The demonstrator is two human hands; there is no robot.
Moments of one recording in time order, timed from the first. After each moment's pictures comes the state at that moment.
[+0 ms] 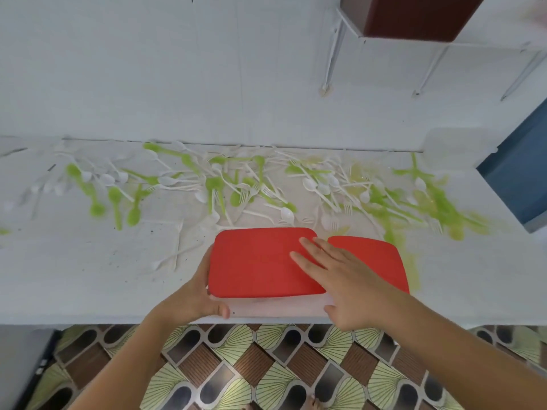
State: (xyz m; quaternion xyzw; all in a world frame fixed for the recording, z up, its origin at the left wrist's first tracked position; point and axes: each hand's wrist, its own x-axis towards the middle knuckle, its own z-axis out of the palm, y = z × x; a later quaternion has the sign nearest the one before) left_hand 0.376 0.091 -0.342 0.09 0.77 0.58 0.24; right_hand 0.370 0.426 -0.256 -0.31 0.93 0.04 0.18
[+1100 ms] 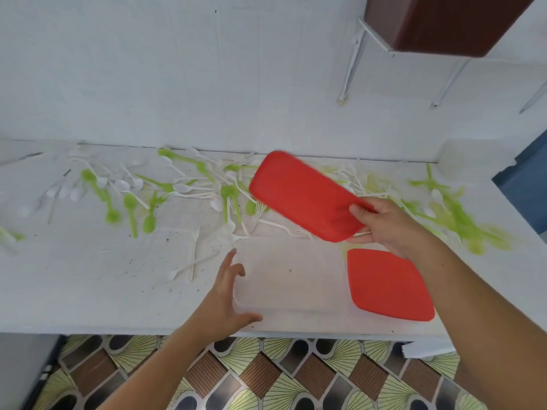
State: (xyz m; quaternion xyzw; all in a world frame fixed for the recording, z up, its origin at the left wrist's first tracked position) left_hand 0.369 0.091 -0.377 0.13 0.89 0.44 0.03; right_hand 0.258 0.437 -0.230 0.05 0.76 -0.63 0.15
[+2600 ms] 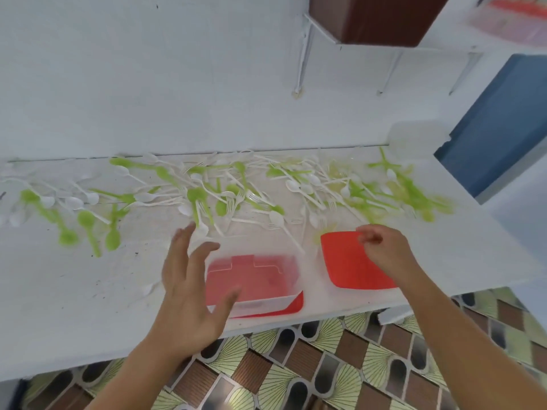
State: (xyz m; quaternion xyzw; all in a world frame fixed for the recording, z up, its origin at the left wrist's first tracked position) left_hand 0.389 0.089 -0.274 0.19 0.89 0.39 -0.13; right_hand 0.341 0.478 -0.282 0.21 0.89 -0.40 -0.02
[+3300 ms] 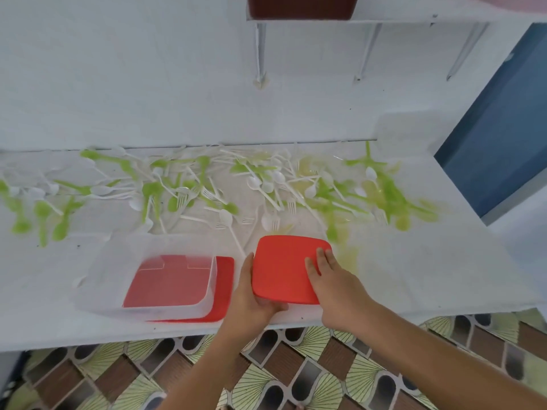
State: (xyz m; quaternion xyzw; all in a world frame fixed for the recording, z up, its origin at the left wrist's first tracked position) left_hand 0.379 0.356 -0.380 -0.02 0.80 0.58 0.13; right_hand 0.362 0.563 -0.314 -0.13 0.96 0.04 0.24
